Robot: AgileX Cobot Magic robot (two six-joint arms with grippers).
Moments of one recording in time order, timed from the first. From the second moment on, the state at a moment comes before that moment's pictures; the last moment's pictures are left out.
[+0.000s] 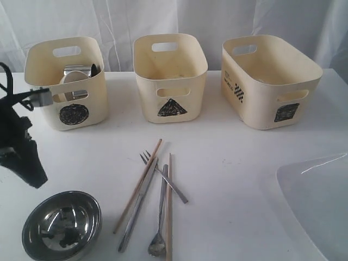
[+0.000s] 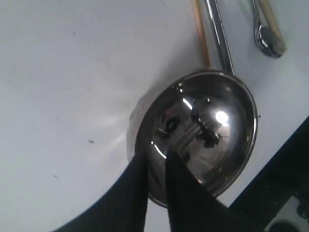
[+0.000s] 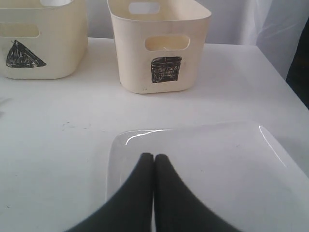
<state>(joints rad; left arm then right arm) -0.08 1.67 -1.14 -0.46 1.32 0.79 -0.10 0.01 0.00 0.10 0.34 -0.09</state>
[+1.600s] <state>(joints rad) -0.08 1.48 -0.92 -0.62 0.63 0.89 -0.10 0.01 0.00 0.10 0.34 -0.08</state>
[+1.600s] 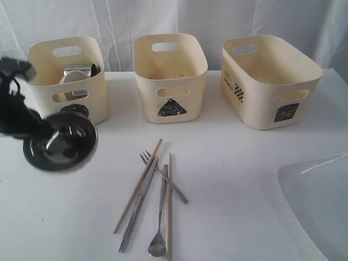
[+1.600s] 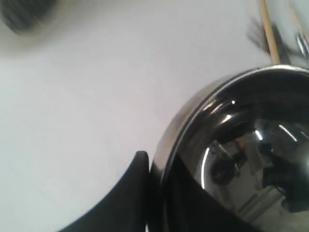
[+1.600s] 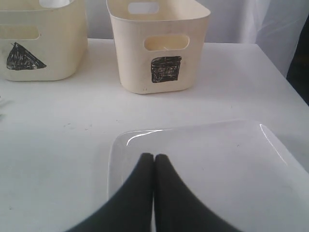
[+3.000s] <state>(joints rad) -0.08 2.04 -1.54 -0.06 -0.13 0.44 -0.10 0.01 0.00 0.10 0.34 -0.07</state>
